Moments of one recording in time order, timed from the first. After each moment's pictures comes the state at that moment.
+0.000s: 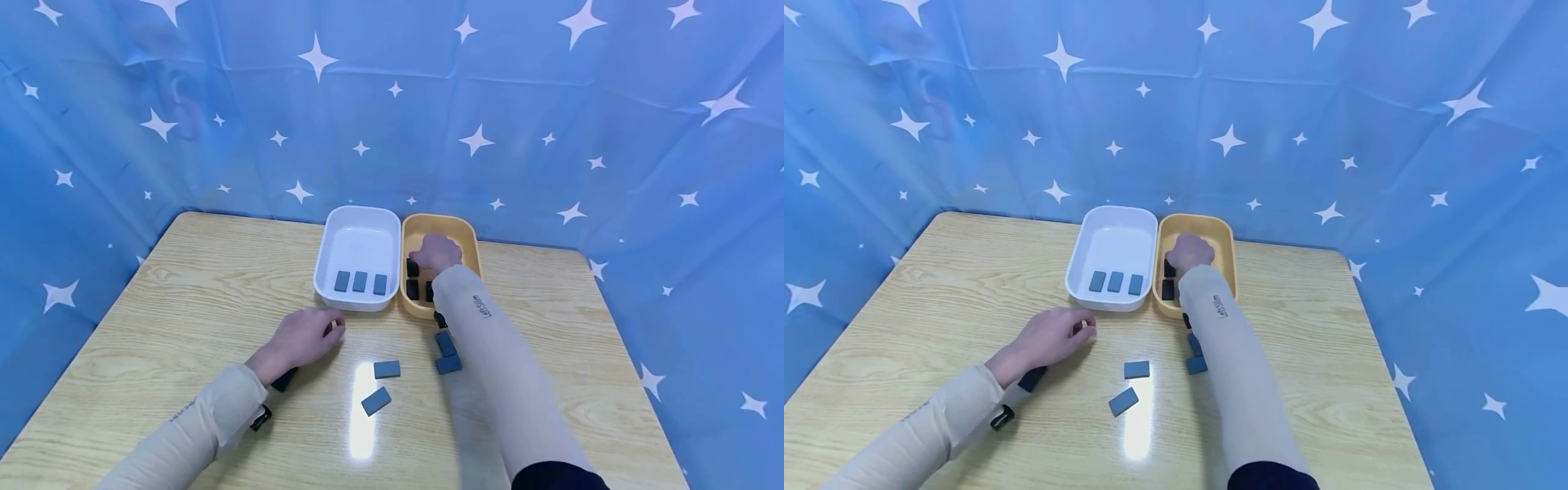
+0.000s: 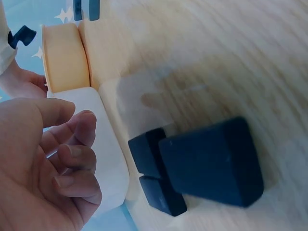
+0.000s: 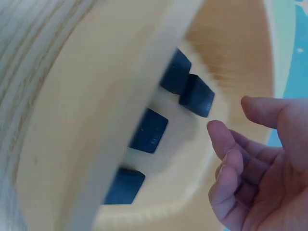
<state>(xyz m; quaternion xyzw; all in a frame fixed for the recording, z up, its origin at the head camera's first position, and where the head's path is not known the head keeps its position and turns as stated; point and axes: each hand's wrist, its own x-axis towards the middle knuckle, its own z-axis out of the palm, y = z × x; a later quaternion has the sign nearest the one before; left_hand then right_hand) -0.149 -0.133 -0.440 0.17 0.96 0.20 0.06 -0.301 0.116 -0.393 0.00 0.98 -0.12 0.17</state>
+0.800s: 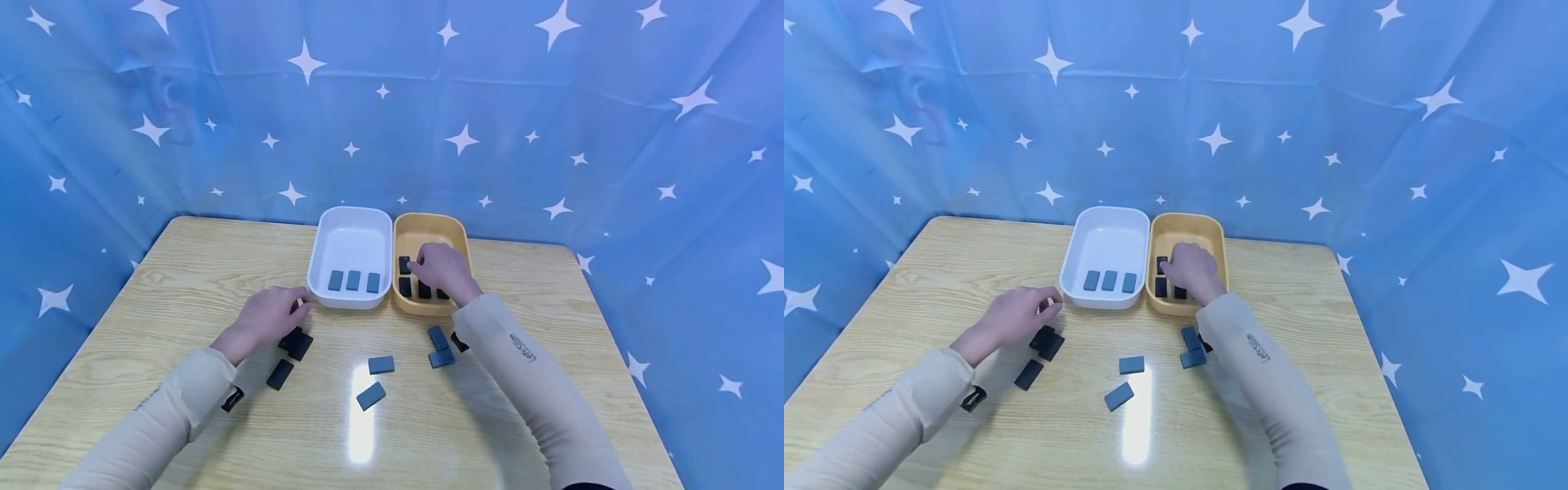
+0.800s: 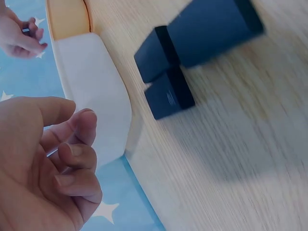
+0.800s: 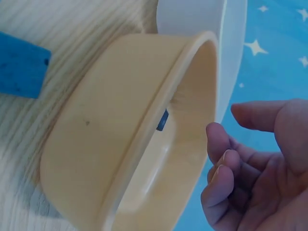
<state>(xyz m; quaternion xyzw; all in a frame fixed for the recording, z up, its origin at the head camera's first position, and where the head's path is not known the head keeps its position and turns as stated) -0.161 -0.174 -0.416 0.14 0.97 0.18 0.07 -0.248 0.136 -0.372 -0.08 0.98 -0.13 0.12</state>
